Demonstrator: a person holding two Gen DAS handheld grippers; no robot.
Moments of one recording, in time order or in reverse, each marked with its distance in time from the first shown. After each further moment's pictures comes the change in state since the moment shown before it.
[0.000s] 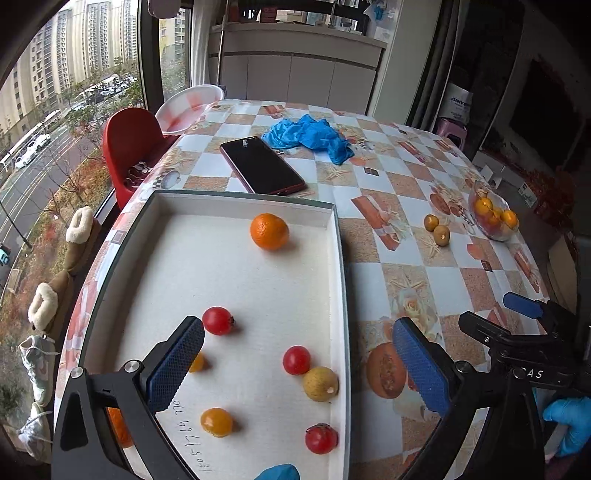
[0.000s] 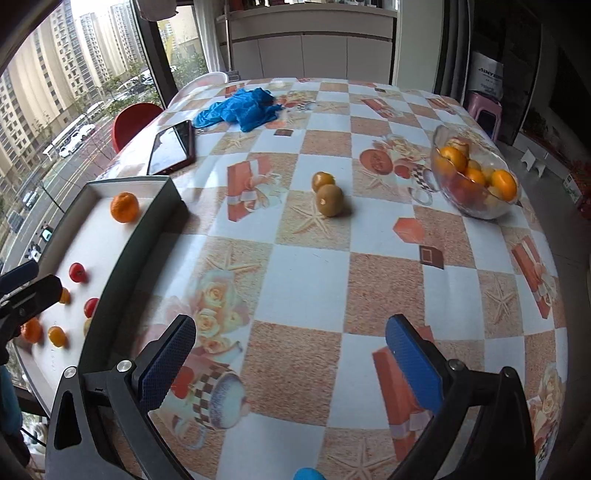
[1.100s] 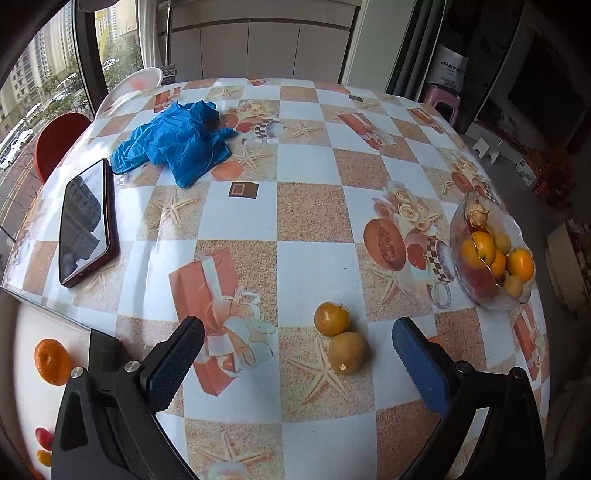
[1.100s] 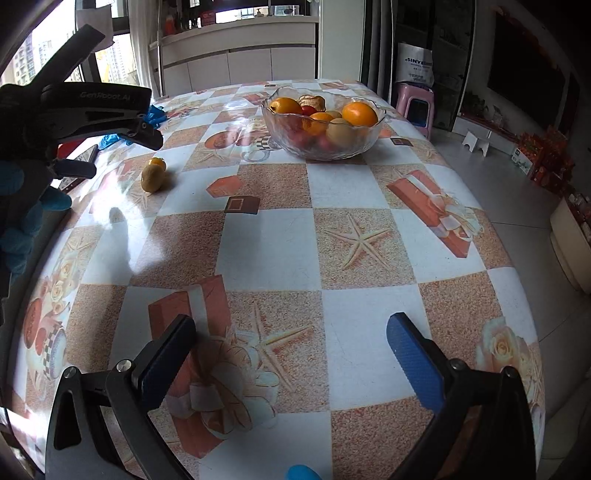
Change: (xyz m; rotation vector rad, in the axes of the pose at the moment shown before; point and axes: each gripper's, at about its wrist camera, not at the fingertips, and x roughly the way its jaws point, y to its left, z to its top) left arm 0.147 -0.158 0.106 0.030 0.141 -0.017; right arm 0.003 -0.103 -0.046 0.104 -0.098 -0.141
